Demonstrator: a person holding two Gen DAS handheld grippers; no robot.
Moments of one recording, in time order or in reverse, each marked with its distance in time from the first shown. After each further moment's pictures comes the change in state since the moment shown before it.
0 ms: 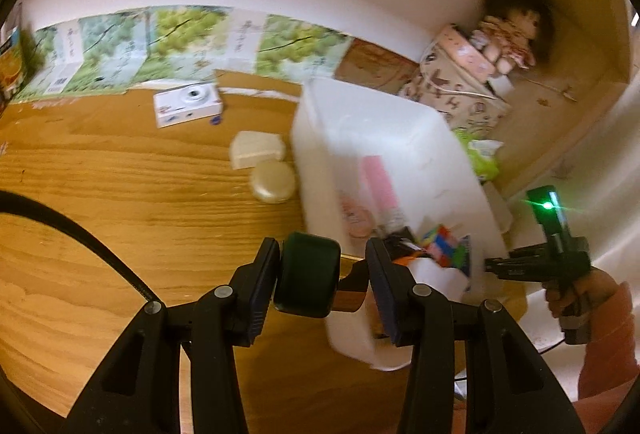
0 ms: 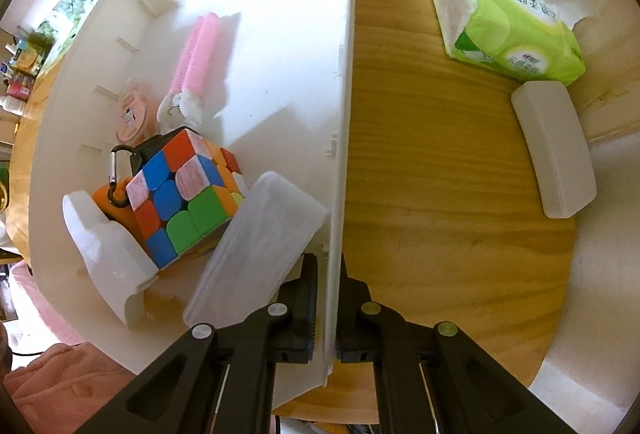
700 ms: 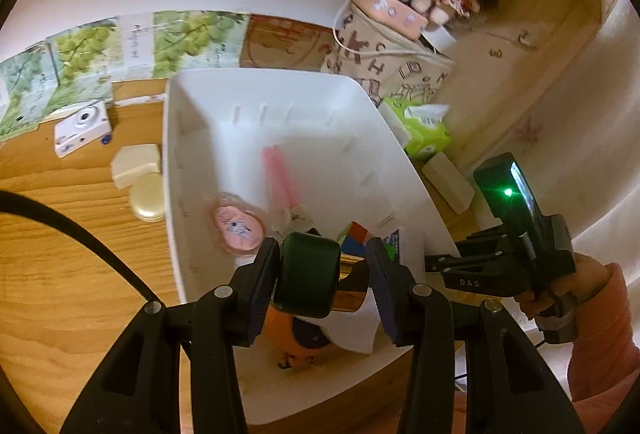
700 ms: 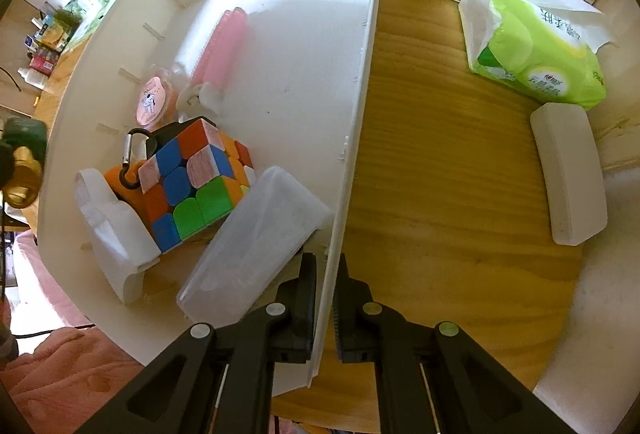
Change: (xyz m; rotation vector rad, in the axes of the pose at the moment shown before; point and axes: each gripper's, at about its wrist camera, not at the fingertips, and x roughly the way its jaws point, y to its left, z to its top) left arm 0.054 -0.093 0.007 0.135 0.082 -0.095; right arm 0.002 -0.008 -0.003 -0.100 -0.012 0.058
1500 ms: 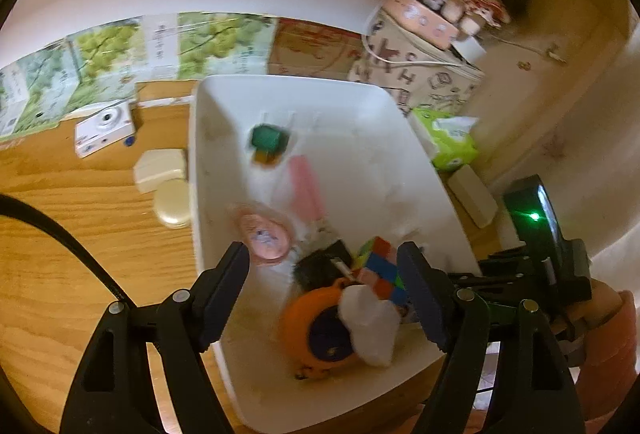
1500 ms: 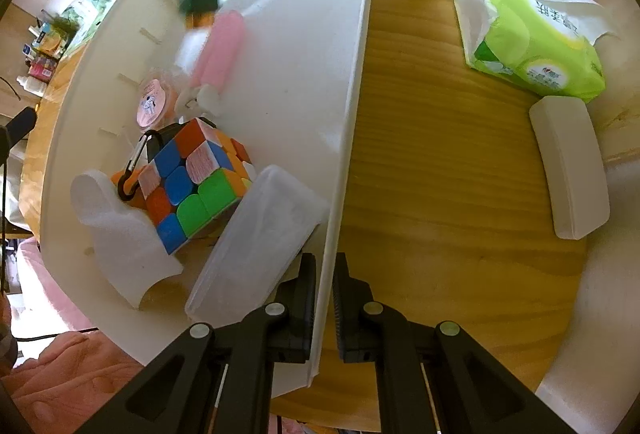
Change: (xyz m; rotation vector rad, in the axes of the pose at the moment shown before) left arm -0.003 0.014 0.012 -0.055 -0.009 0.094; right arm 0.003 -0.010 0.004 0.022 0.004 0.003
